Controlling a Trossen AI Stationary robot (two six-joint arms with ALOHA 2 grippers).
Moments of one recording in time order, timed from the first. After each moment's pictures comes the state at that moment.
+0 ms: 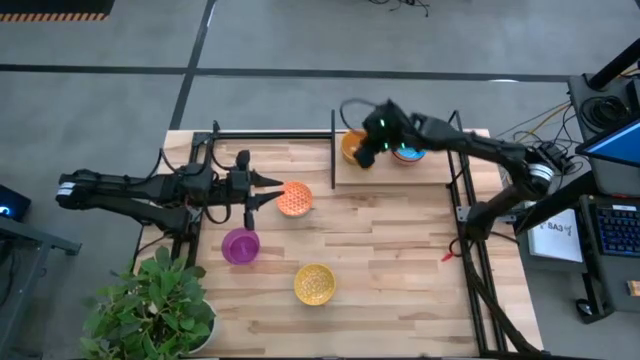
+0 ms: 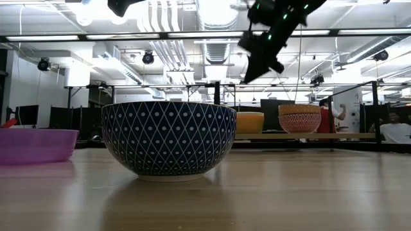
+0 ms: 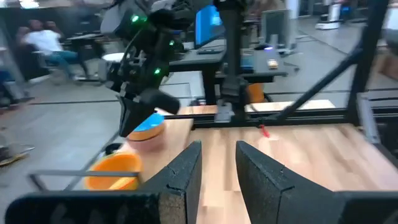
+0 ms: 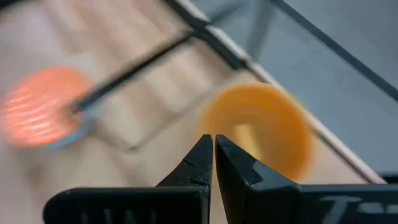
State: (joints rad) left arm -0.06 0.88 0.77 0.01 -0.20 0.09; right arm -0.50 1.48 1.27 -0.56 0.05 0.13
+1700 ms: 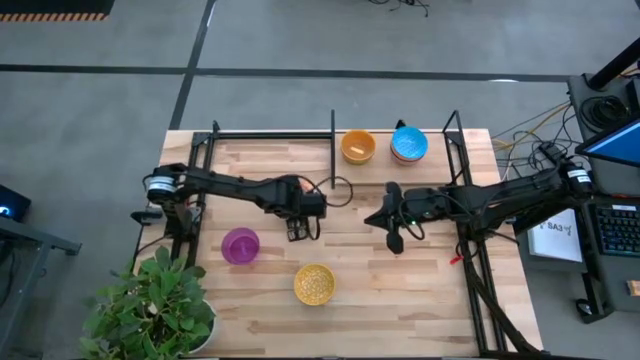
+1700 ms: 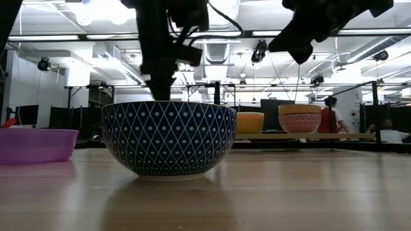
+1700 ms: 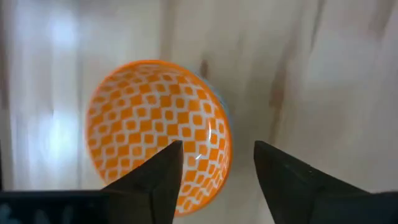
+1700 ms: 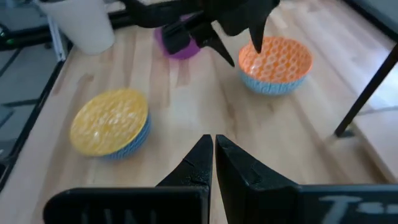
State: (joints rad) left arm -0.01 1.82 1.39 -0.96 -0.30 -0.13; right arm 0.11 1.08 0.69 -0.10 0.06 0.22
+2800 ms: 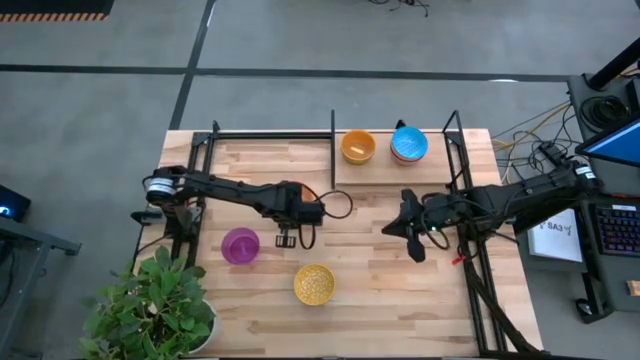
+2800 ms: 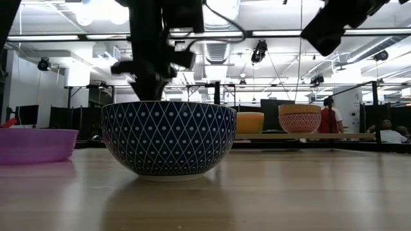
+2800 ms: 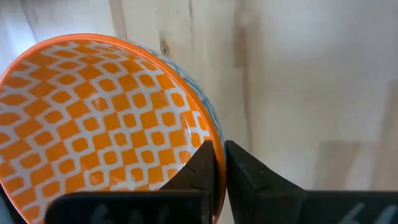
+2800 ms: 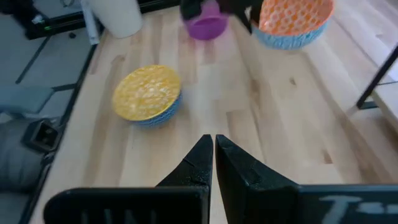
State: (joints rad) left arm -0.04 1.82 1.39 -1.05 -0.26 0.05; right arm 0.23 0.91 0.69 -0.31 0.08 0.32
